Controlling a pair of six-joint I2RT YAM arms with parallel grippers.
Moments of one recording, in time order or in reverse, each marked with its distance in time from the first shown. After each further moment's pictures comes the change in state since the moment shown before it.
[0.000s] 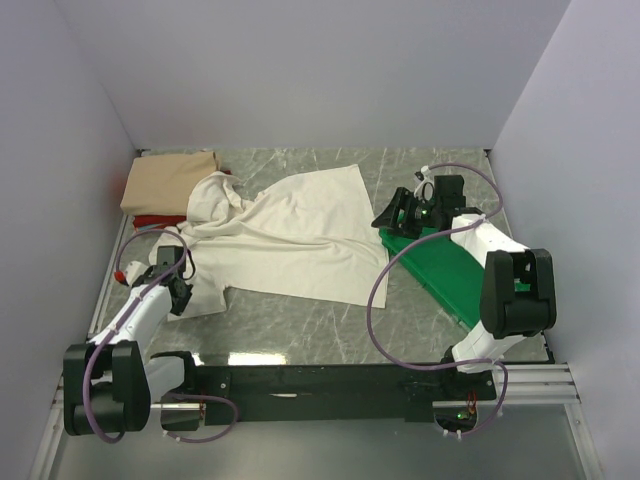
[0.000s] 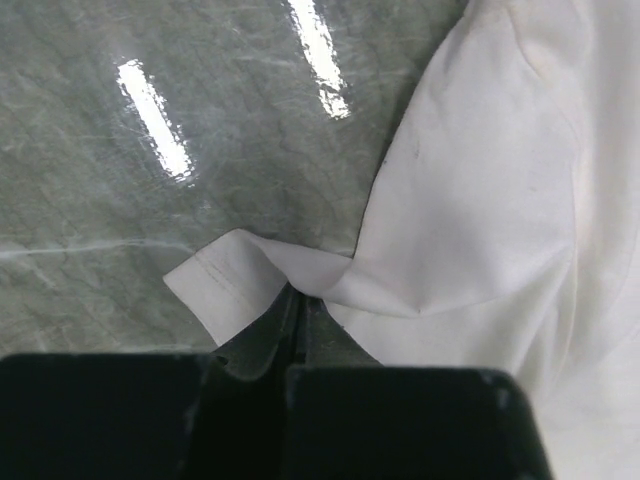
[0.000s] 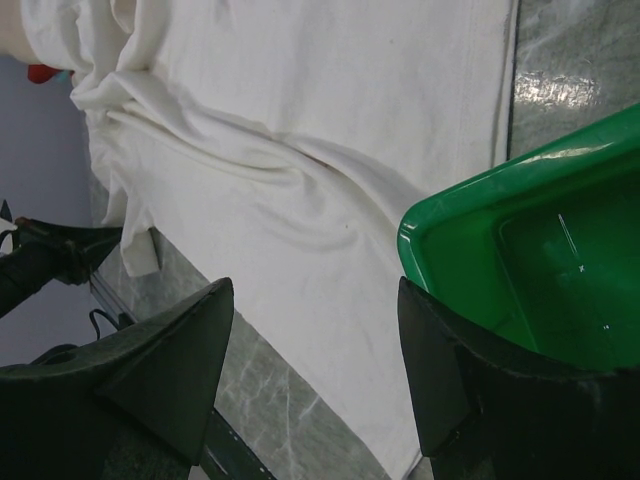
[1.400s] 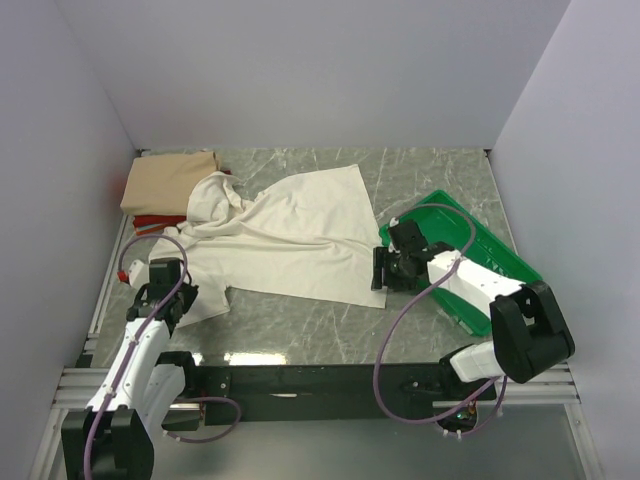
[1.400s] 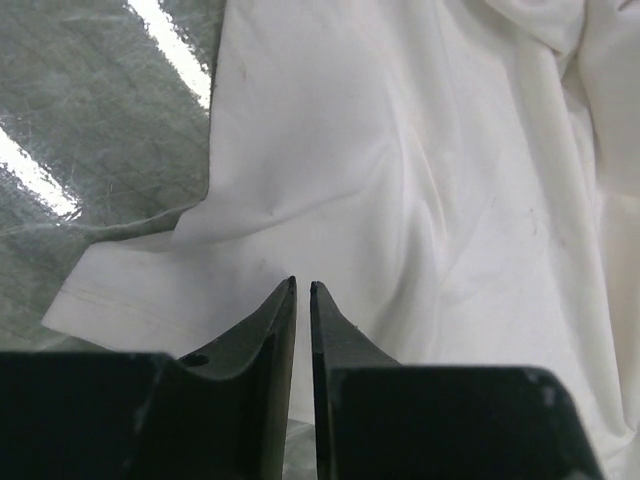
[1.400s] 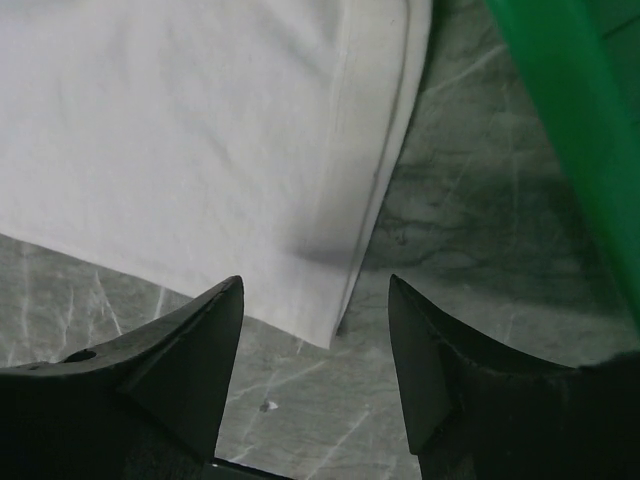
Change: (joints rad) left arm -0.010 -0.325 -0.113 0.095 0.181 0.128; right arm 0.371 -0.233 -0.268 -0.269 0.615 0.015
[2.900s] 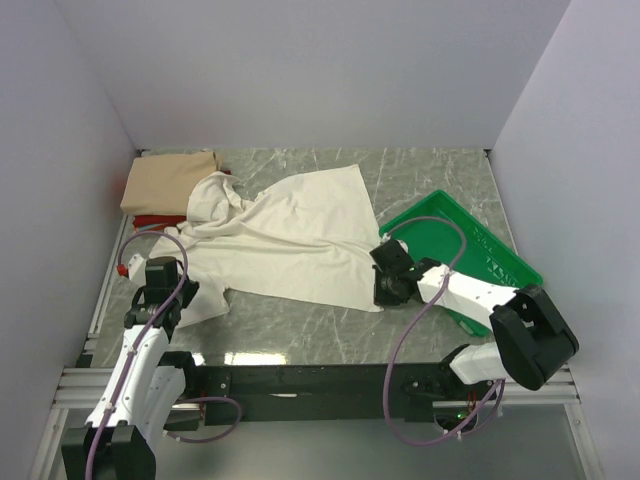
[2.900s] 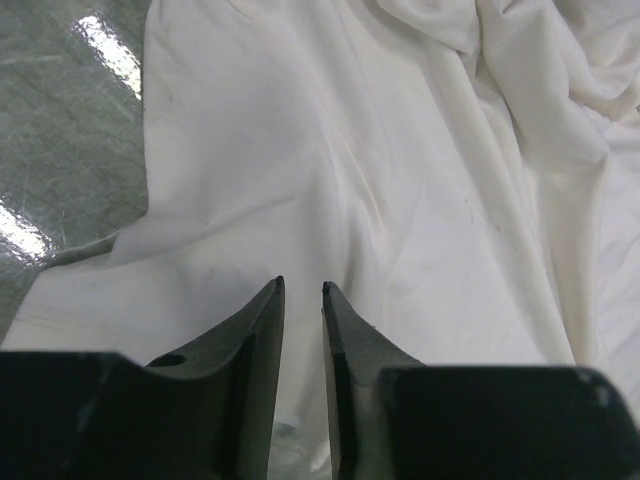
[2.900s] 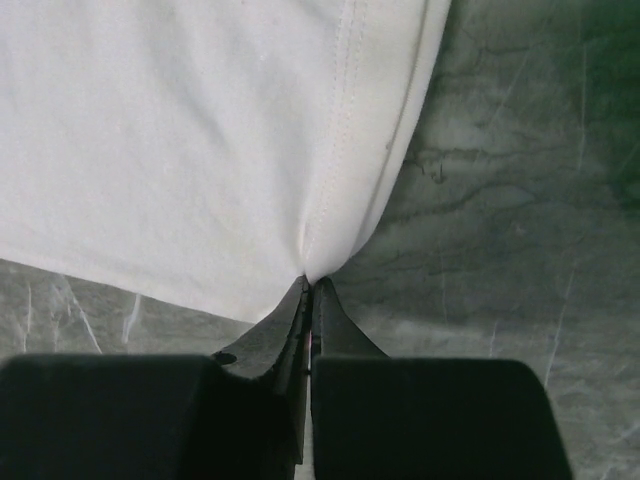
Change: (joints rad) left arm -0.001 -0.082 0.001 0.039 0.043 0.068; right arm 0.190 -0.025 -0.100 0.036 0.170 0.175
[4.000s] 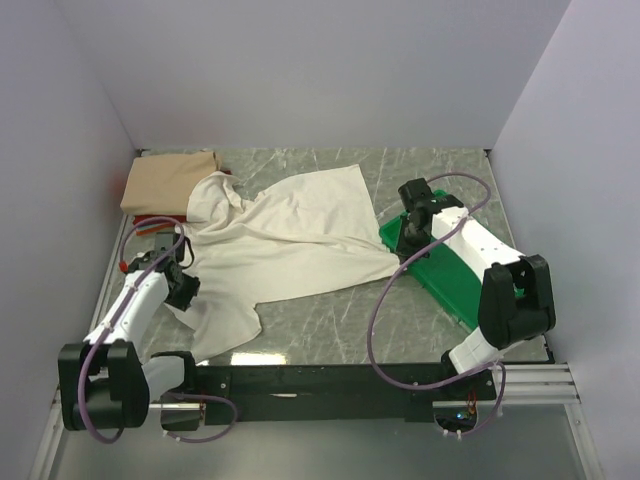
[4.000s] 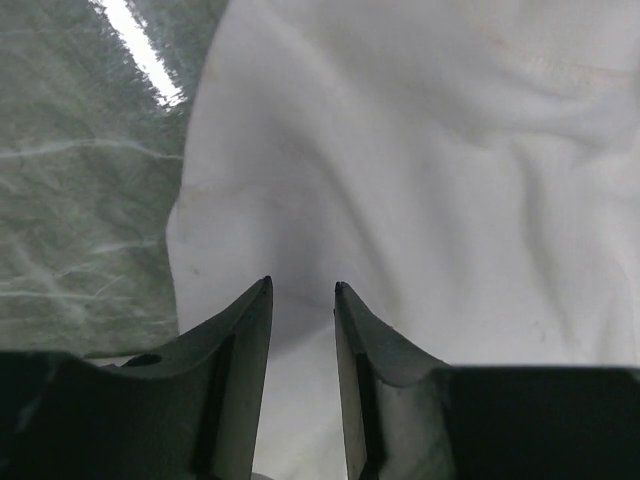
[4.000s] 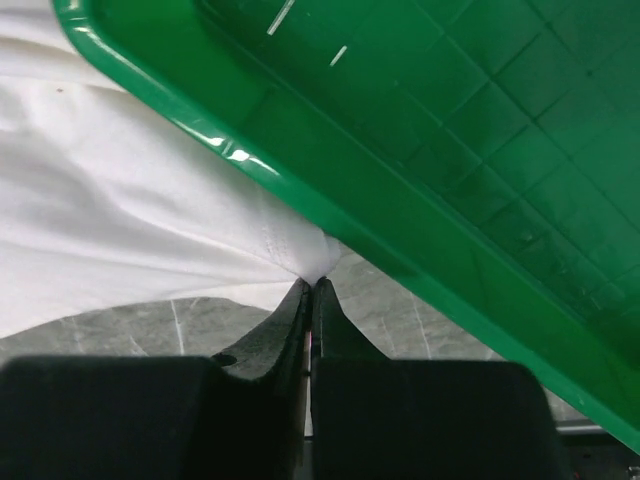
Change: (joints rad) left arm -0.006 0.394 0.264 -0.343 -0.044 -0.182; right arm -0.323 0.208 0.499 -0.422 -0.027 -0.084
